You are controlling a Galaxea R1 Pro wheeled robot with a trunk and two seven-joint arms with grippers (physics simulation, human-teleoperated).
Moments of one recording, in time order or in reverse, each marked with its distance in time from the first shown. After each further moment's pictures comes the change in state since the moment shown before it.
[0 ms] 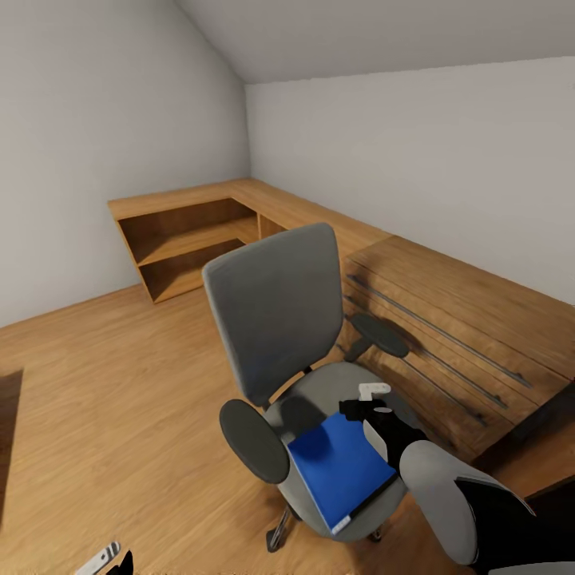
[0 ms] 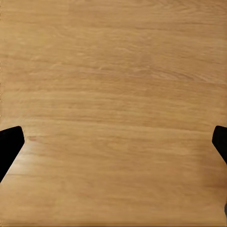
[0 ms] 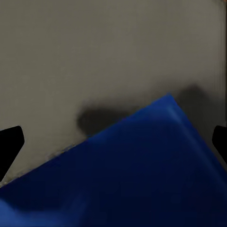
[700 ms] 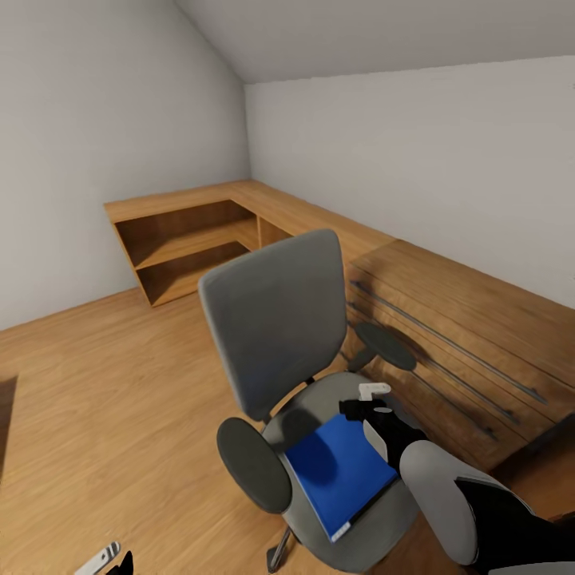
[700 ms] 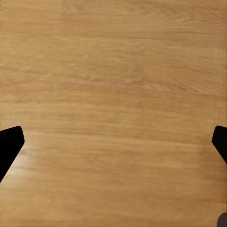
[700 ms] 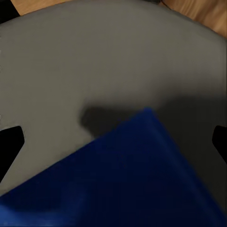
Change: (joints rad) left arm 0.000 0.000 0.000 0.000 0.000 0.001 0.000; right arm 0.000 0.000 0.000 0.000 0.000 0.000 0.000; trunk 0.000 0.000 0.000
